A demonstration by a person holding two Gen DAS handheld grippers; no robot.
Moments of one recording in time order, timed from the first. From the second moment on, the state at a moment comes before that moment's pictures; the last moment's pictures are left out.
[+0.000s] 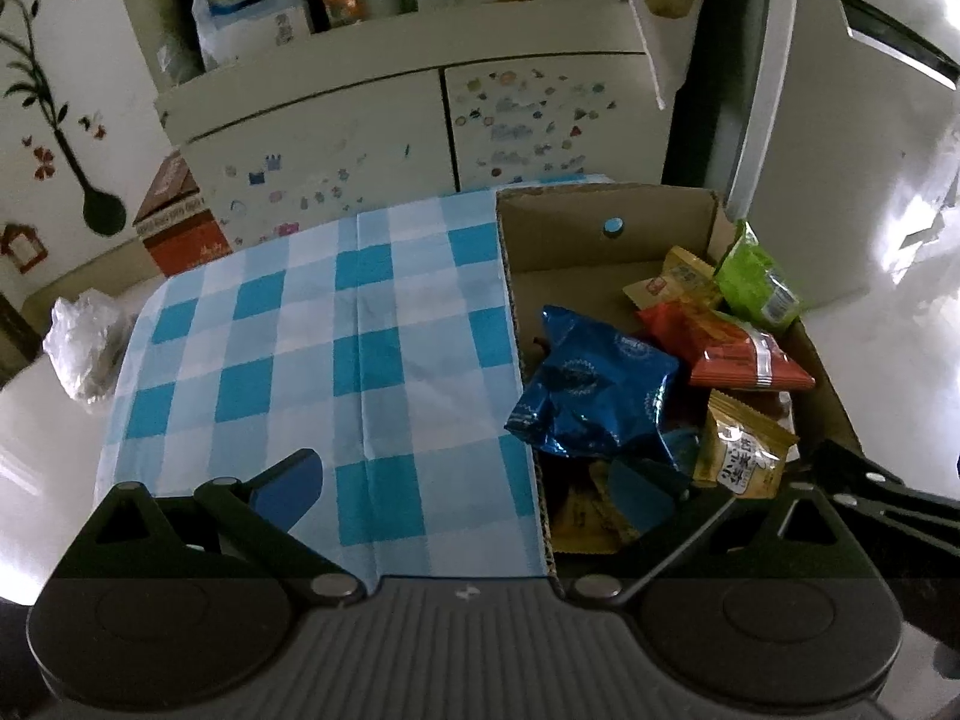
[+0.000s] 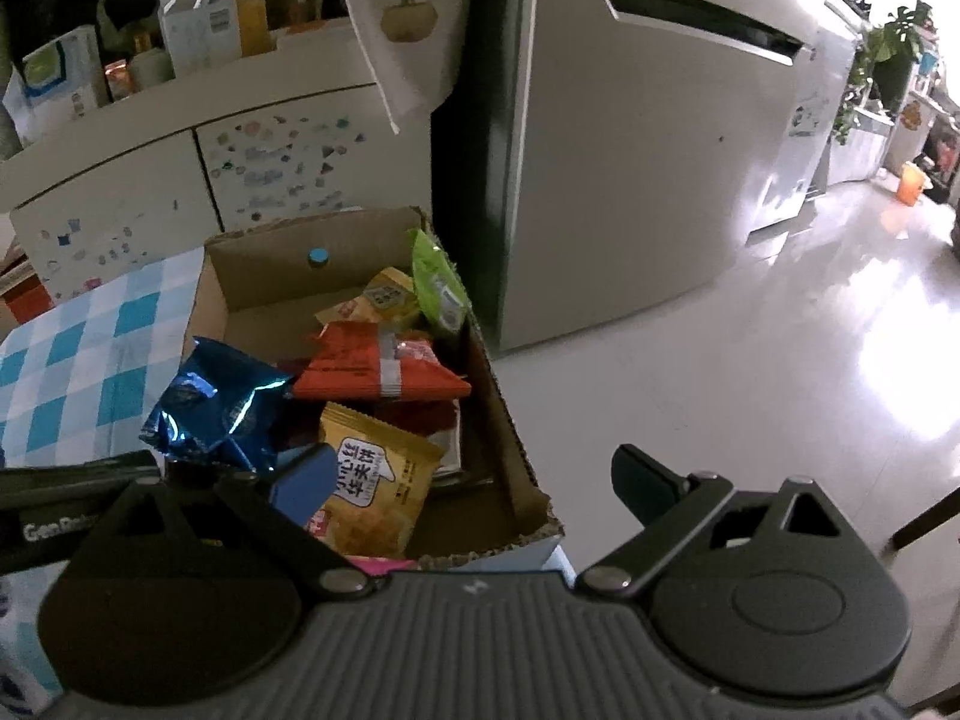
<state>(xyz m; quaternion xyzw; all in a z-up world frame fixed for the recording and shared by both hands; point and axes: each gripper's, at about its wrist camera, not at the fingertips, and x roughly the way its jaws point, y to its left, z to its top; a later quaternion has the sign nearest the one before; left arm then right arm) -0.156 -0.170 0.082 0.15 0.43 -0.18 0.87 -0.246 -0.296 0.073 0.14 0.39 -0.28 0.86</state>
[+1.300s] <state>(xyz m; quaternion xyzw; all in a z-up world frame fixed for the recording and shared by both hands) -0.164 -0.185 0.079 0.16 0.42 -0.19 0.87 -0.251 -0.313 0.072 0.17 0.39 -0.28 0.86</state>
